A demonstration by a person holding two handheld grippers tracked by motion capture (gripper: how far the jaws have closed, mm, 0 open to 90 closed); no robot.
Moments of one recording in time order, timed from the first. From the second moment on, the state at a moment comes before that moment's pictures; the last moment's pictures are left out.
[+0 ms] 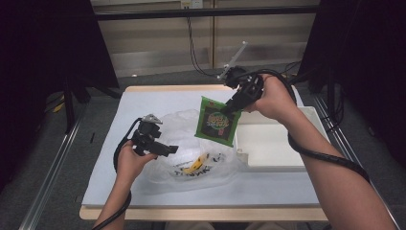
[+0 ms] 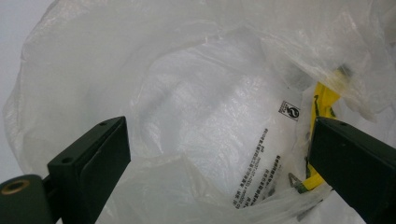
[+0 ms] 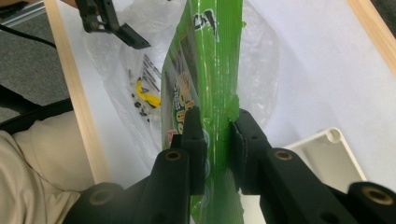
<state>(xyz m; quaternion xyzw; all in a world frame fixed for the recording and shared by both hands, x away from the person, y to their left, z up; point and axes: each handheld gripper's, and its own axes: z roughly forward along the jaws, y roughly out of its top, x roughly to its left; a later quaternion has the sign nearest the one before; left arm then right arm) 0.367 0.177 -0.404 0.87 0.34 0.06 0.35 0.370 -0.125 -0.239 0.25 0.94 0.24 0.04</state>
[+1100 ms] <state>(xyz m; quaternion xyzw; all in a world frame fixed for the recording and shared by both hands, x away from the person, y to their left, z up) 0.367 0.169 -0.409 0.87 0.33 0.04 0.35 0.377 -0.189 -0.248 0.28 0.93 0.22 0.04</state>
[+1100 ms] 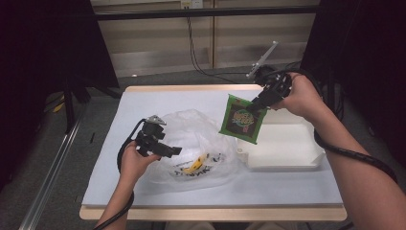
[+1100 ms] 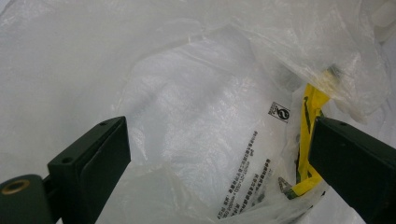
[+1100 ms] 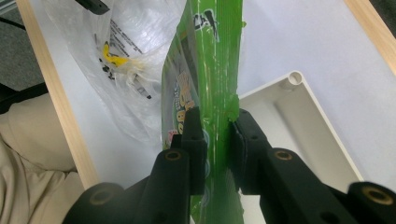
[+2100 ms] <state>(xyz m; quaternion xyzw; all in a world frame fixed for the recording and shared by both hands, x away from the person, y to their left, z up) 0.366 0.163 -0.411 0.87 0.33 0.04 0.36 0.374 -0.223 -0.256 0.29 0.93 0.21 0.06</state>
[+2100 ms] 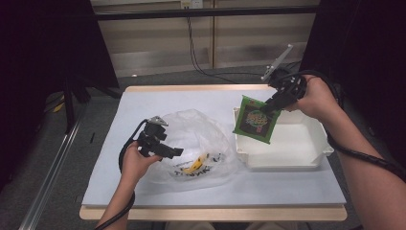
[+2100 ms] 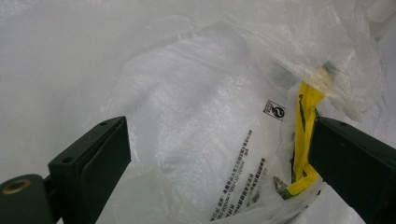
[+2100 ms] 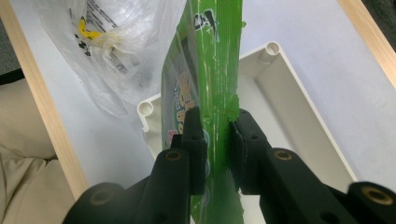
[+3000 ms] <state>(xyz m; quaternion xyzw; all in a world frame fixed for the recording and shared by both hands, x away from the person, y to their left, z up) 0.368 0.164 -0.410 0.88 0.32 0.03 0.34 0.392 -0.233 -0.282 0.29 0.94 0.18 0.07</state>
